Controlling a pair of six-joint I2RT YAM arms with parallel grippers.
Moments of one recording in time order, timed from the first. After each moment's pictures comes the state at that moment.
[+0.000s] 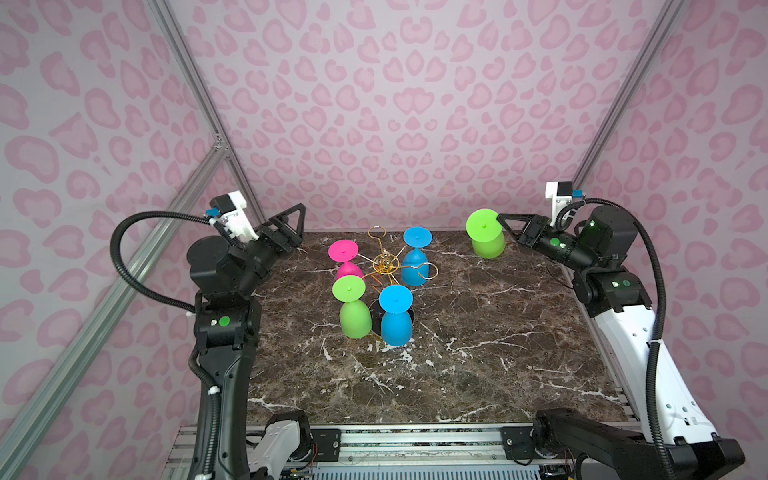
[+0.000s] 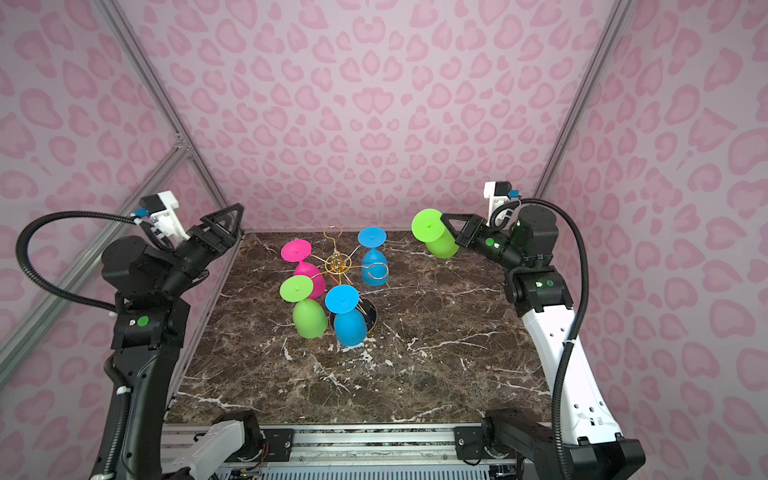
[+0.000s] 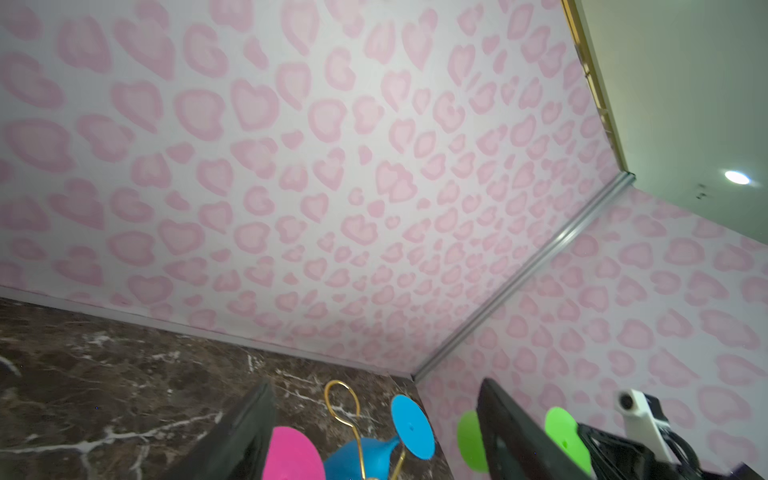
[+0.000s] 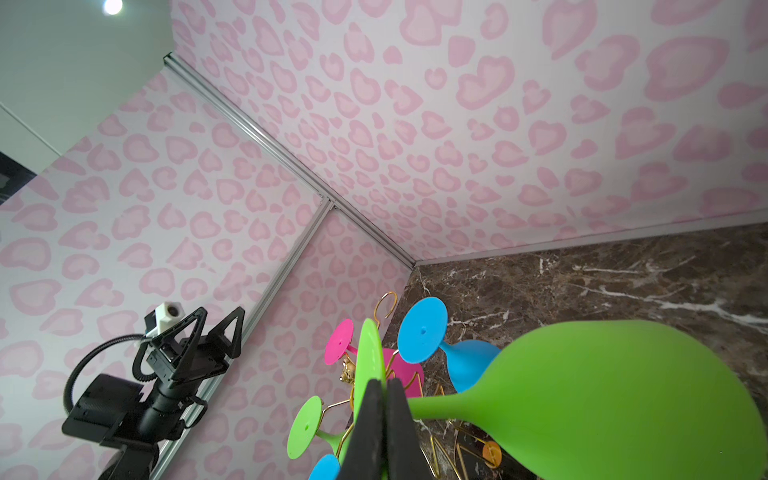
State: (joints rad) left arm 0.07 1.05 1.32 -0.17 0.59 -0.77; right arm 0.12 1.20 1.42 -0.27 -0.68 0.75
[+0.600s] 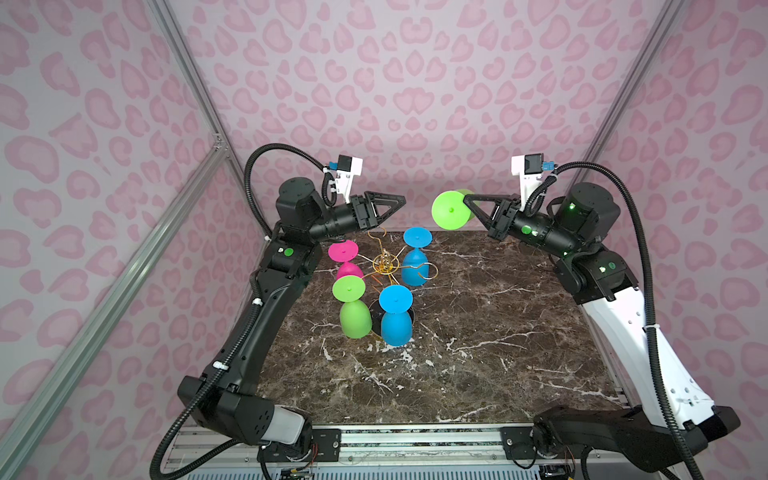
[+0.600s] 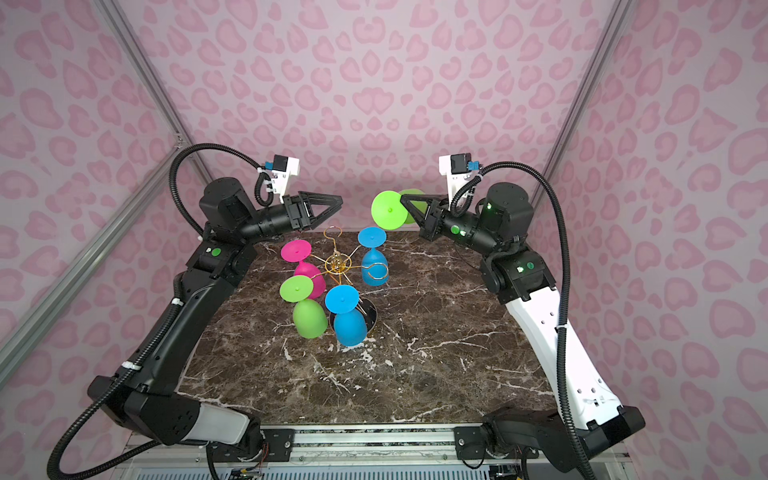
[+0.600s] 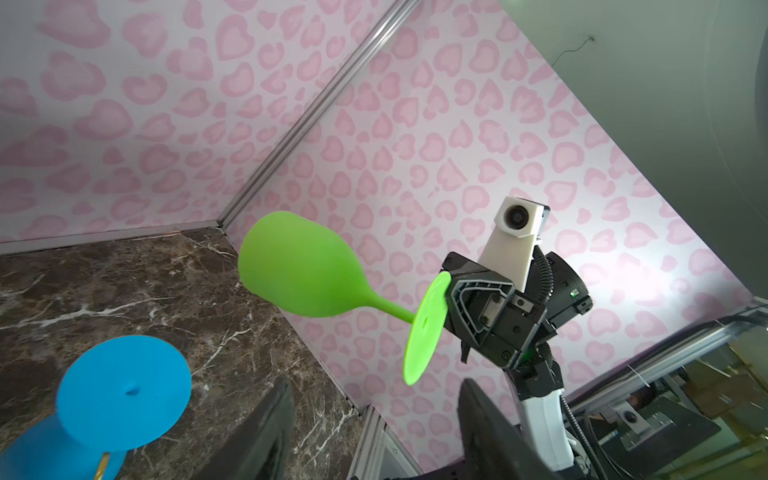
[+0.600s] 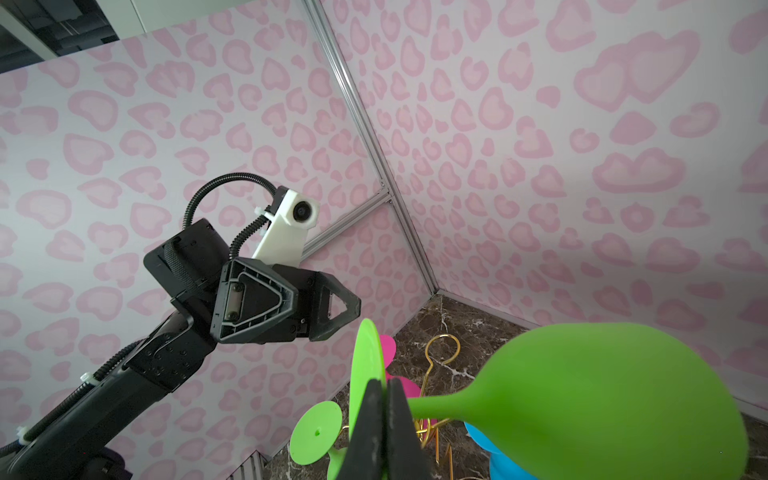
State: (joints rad) left arm -0.35 1.48 1.69 -0.11 0.90 -0.89; right arm 0.38 1.32 1.67 -0.30 -0.57 0.45
